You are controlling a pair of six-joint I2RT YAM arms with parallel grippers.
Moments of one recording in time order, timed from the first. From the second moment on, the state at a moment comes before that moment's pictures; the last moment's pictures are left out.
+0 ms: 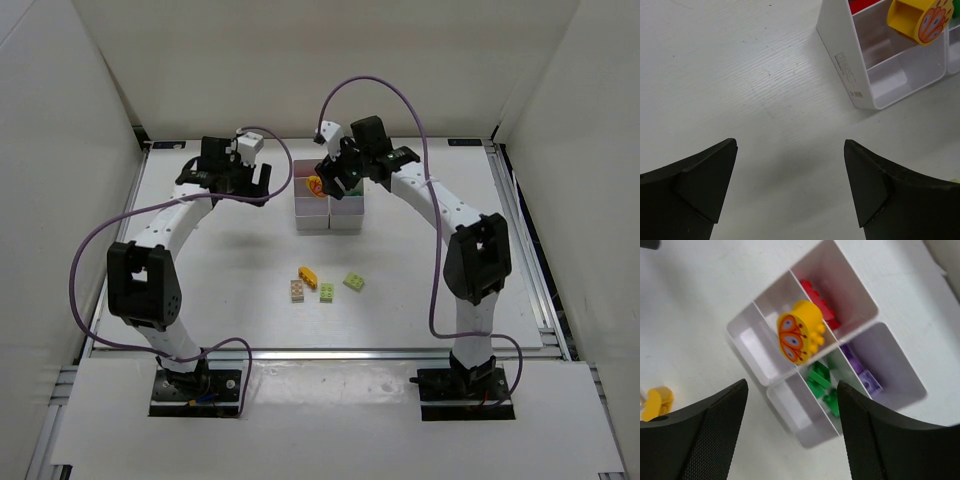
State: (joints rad) left arm -0.19 1.70 1.39 -0.43 0.22 0.16; right arm 0.54 1.95 1.79 -0.50 -0.30 -0.41
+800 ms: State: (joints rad) left arm -0.19 1.72 1.41 -0.42 0.13 0.16; right arm 0.53 2.12 1.94 -0.51 -0.39 -0.40
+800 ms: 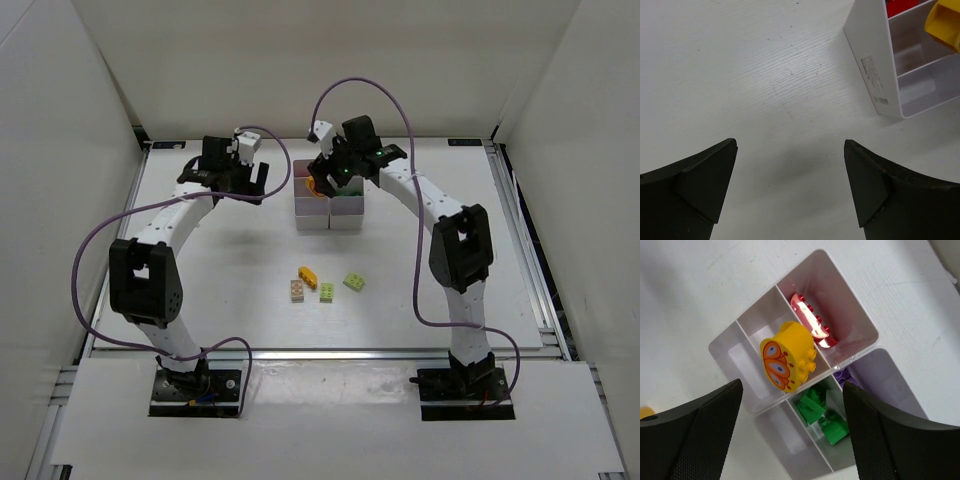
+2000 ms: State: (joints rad) left arm -0.19 1.74 1.41 -0.40 0.08 0.15; right arm 0.61 2.21 1.97 -0.45 -0.21 -0.43
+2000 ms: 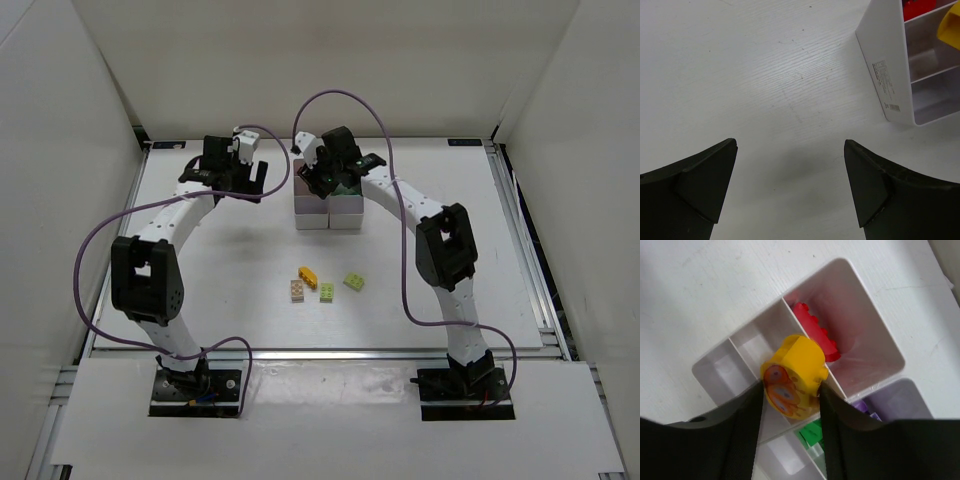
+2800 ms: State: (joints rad) left arm -0.18 1.74 1.41 -0.40 0.17 0.14; right arm 0.62 2.09 1.89 -0.45 -0.15 -0.40
